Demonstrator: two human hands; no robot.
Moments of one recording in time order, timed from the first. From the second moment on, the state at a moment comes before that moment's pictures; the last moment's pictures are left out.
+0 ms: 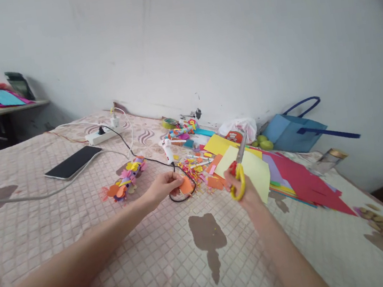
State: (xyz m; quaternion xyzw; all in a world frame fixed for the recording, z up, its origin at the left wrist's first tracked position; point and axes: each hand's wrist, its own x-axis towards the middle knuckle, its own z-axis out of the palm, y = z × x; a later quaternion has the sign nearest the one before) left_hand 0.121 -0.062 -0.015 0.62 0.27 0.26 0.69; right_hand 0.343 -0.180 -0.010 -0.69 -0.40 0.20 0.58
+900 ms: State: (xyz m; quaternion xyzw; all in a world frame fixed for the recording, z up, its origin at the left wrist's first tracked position) left_hand 0.108 -0.061 0.012 0.47 0.23 0.32 0.79; right_hand 0.259 -0.202 -0.018 -0.61 -0.51 0.38 0.47
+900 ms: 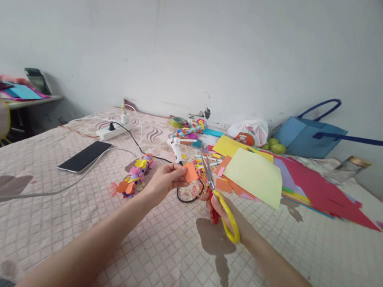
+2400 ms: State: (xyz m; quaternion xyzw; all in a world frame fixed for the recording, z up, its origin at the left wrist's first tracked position) left_hand 0.104 -0.065 0.020 0.50 0.18 0.36 0.76; right_hand 0.249 -0.212 0.001 -0.65 -0.55 0.36 0.39
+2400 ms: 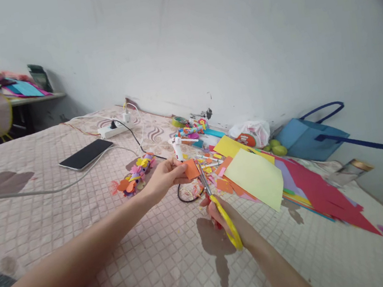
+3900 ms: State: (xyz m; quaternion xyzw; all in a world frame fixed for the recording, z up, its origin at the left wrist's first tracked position) left_hand 0.105 -0.069 0.021 0.53 0.19 0.39 0.72; right_hand 0.246 -0.211 0.016 -0.68 -0.58 0.29 0.35
